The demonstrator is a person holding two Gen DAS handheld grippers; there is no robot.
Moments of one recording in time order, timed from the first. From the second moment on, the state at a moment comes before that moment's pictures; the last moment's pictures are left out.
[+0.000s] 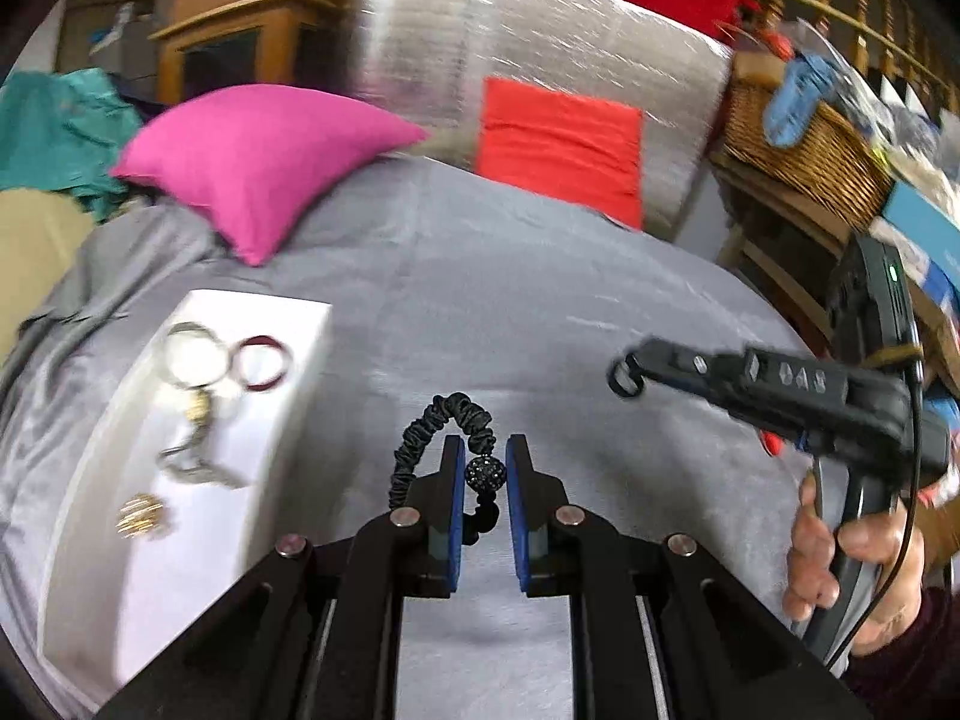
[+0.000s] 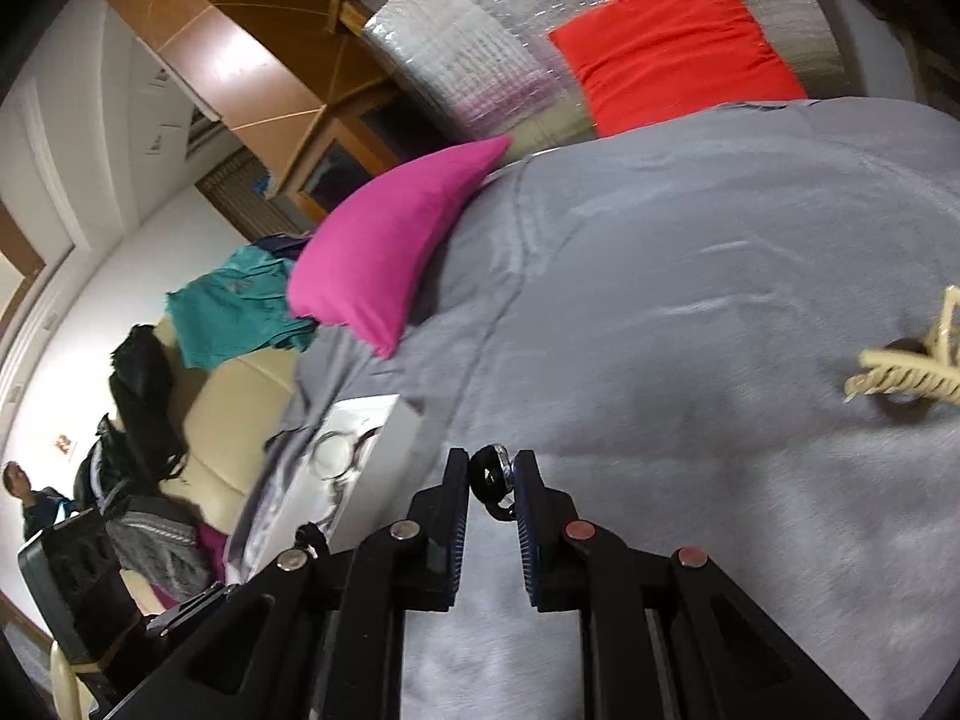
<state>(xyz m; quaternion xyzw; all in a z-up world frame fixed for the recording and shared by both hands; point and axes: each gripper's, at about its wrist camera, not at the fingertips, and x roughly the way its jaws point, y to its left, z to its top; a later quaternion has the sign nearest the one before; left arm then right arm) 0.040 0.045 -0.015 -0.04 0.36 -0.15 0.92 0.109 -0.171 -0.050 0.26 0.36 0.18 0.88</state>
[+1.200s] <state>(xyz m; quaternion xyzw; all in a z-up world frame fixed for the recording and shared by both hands) 0.040 0.216 -0.057 -0.16 0.43 -0.03 0.89 0.169 0.059 -0.050 0.19 0.43 0.27 0.84</state>
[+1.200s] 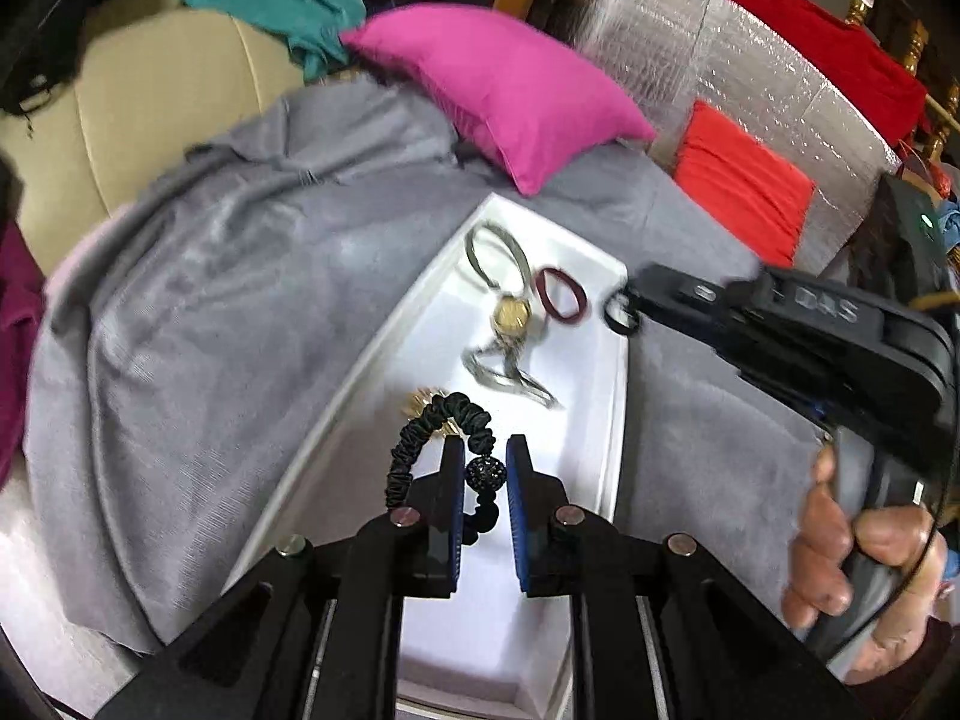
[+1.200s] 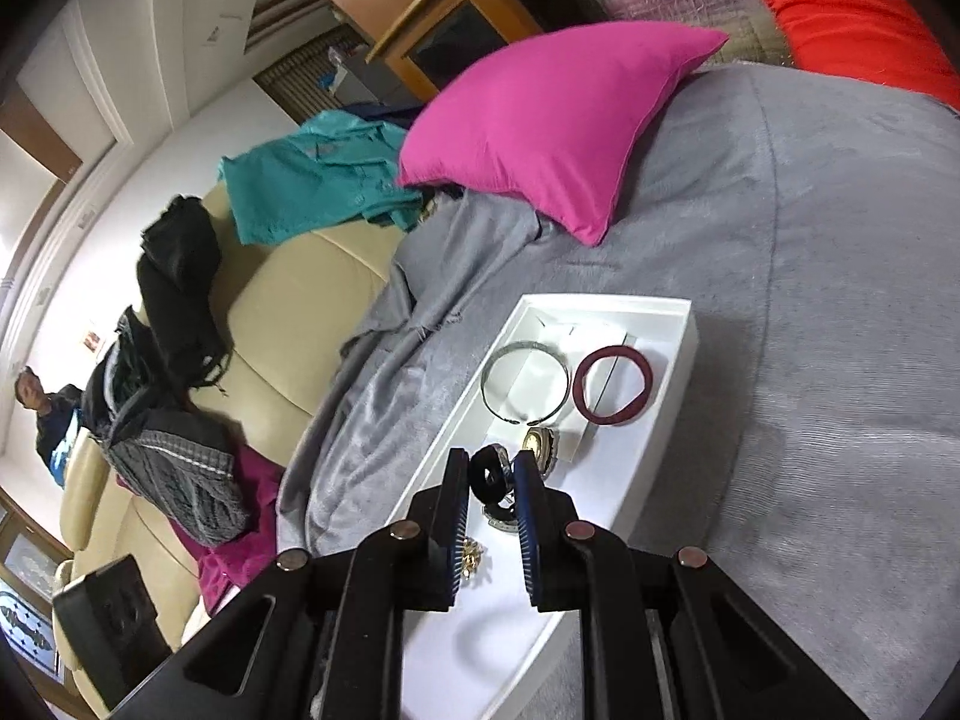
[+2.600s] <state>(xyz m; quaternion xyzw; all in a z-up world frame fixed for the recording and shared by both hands) 0.074 0.195 -0.074 -0.17 0.47 -0.05 0.87 0.209 0.065 -0.077 0.16 0.46 0.22 0.85</state>
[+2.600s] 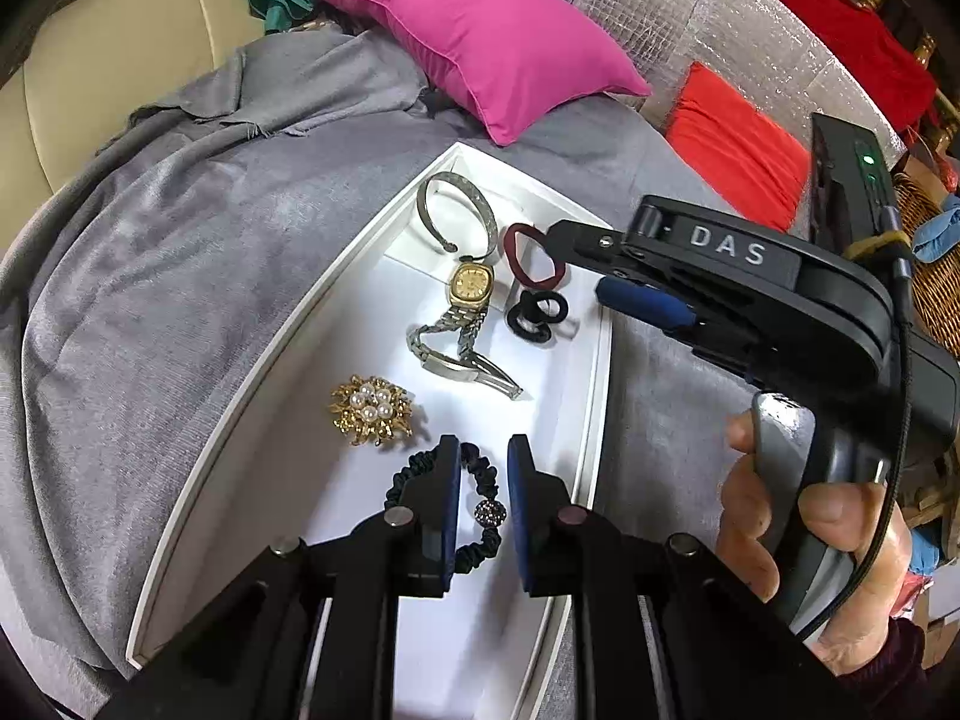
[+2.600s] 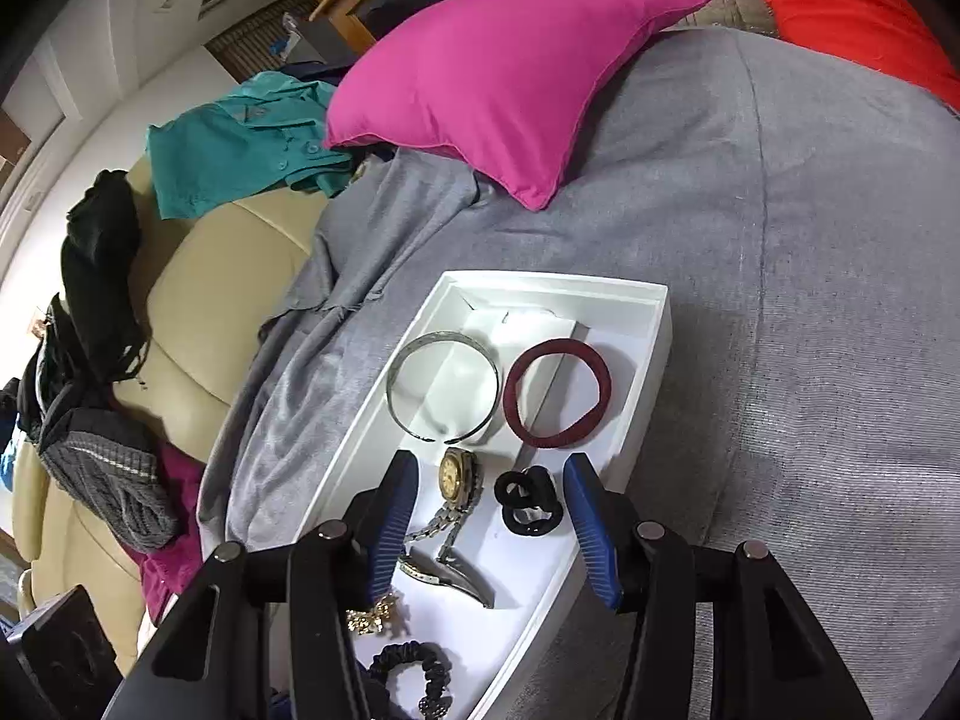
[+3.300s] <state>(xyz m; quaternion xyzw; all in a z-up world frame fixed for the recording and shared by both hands) 0.068 0.088 -0.054 -0.07 0.44 -0.10 0.89 0.091 -0.161 -0.044 0.21 0.37 0.14 0.89</state>
